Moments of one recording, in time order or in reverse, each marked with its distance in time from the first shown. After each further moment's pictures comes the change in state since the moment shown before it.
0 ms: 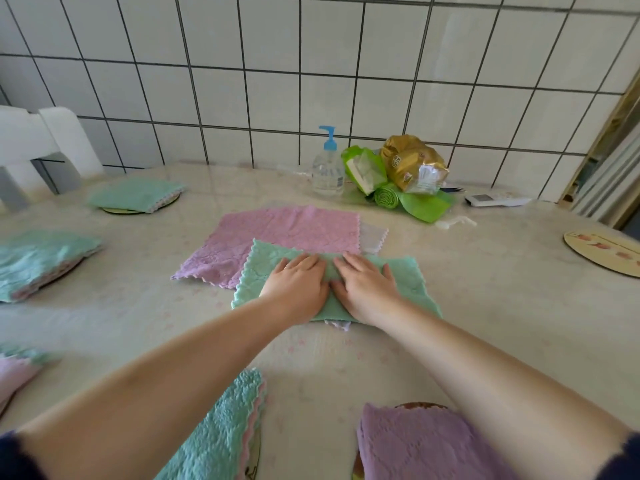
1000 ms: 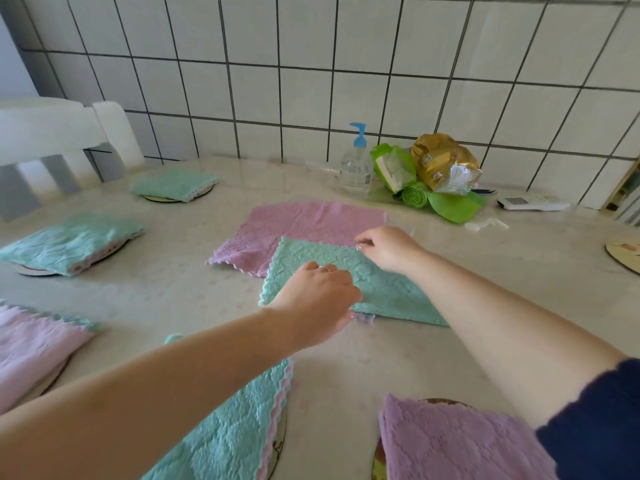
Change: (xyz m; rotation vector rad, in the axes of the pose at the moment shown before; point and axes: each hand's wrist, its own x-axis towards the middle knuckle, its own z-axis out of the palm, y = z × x) left_hand -0.058 0.006 -0.023 0.167 0.206 0.324; right_hand 0.039 -0.004 -0.046 0.129 -0.008 -0.081
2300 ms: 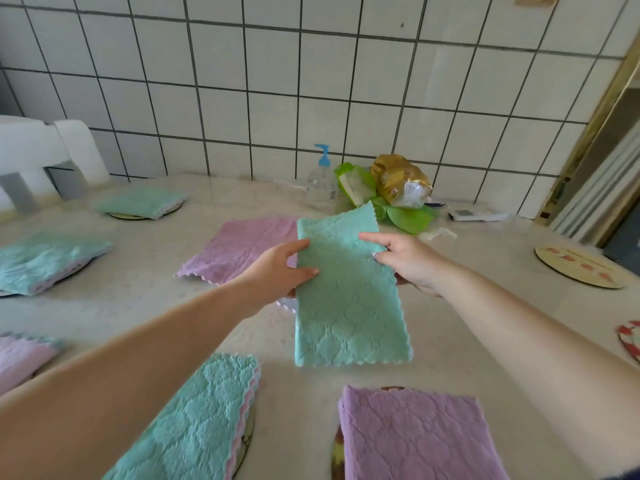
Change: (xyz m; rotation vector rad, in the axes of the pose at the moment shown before) left_hand 0.019 -0.015 -0.031 -1.147 -0.002 -0.606; right_hand -0.075 0.037 -0.043 0.560 0.077 0.103
